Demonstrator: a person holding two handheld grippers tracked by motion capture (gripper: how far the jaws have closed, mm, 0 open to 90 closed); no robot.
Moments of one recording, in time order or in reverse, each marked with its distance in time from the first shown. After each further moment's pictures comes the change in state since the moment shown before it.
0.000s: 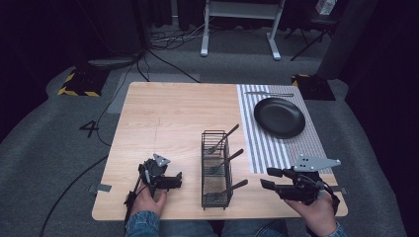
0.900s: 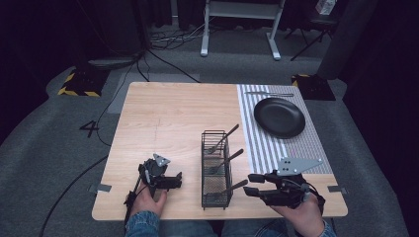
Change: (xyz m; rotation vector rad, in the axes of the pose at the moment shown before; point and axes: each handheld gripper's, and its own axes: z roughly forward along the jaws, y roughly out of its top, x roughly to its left) left arm 0.000 0.000 0.000 -0.001 0.001 -0.002; right arm 0.034 0.022 0.021 0.015 0.147 -0.053
